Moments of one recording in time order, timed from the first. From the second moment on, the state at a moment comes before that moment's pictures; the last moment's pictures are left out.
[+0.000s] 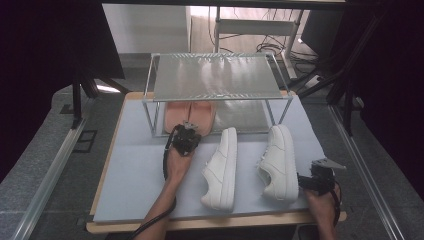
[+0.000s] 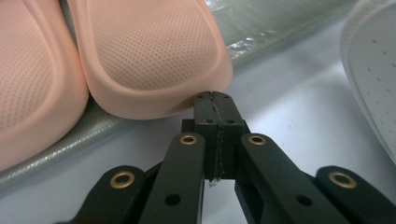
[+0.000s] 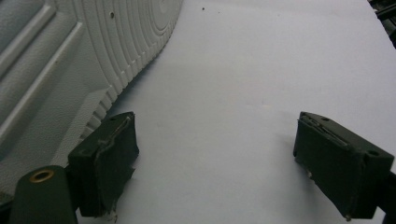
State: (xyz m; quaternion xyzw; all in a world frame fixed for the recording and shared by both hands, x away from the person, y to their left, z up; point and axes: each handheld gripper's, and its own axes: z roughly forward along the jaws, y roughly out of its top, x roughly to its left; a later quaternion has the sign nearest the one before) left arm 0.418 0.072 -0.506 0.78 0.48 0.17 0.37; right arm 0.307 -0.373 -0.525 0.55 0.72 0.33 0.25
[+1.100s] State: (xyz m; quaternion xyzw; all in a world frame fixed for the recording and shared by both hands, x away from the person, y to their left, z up) left arm 0.403 0.082 -0.493 0.78 0.47 0.17 0.38; right arm 0.307 -0.373 -0.524 0.55 0.72 0.33 0.25
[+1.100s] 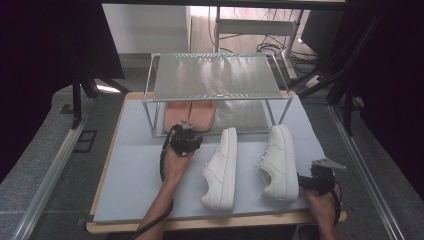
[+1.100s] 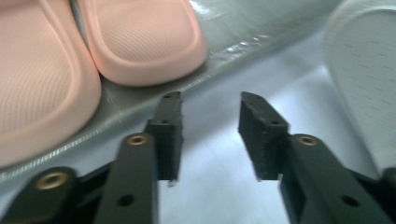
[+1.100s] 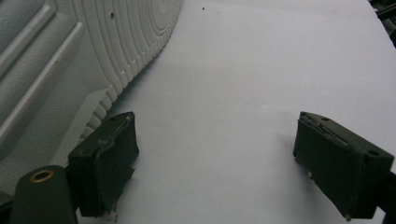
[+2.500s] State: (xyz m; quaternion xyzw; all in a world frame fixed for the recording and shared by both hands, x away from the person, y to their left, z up) left arm 0.303 0.149 -0.523 0.80 0.48 0.17 0.32; right arm 0.305 -0.381 -0.513 0.54 0.74 0.34 0.23
